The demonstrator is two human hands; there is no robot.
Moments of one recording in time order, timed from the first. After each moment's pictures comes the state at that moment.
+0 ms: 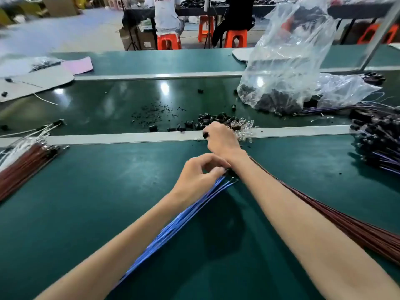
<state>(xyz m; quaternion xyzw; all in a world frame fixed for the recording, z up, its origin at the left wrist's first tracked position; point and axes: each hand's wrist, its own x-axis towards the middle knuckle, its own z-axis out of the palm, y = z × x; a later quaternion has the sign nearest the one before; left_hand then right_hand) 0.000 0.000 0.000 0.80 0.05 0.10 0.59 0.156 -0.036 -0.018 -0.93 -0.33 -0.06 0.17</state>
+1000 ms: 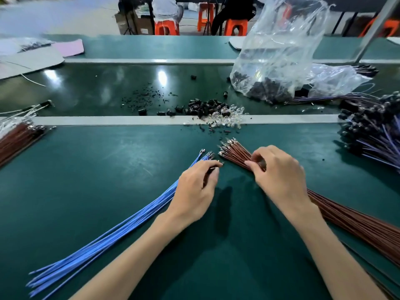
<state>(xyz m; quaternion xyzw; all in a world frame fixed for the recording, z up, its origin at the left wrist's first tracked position) -0.035 -0.048 -0.030 0.87 0.05 0.24 0.43 0.052 -0.206 -0.004 -0.95 -0.22 -0.13 0.20</state>
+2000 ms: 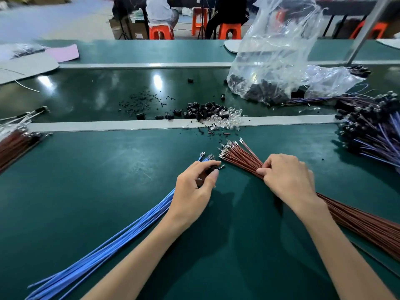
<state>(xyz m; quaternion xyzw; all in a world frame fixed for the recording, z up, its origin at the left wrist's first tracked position) -0.036 -0.046 -0.030 0.77 0.06 0.20 0.60 0.064 -0.209 0.002 -0.99 -0.08 -0.01 0.12</state>
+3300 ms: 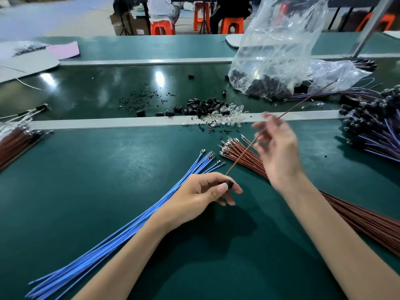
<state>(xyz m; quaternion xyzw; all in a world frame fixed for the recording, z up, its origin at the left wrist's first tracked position) -0.048 -0.035 -0.018 0.71 -0.08 -0.04 0.70 0.077 -0.180 0.012 -0.50 -0.10 0.09 0.85</state>
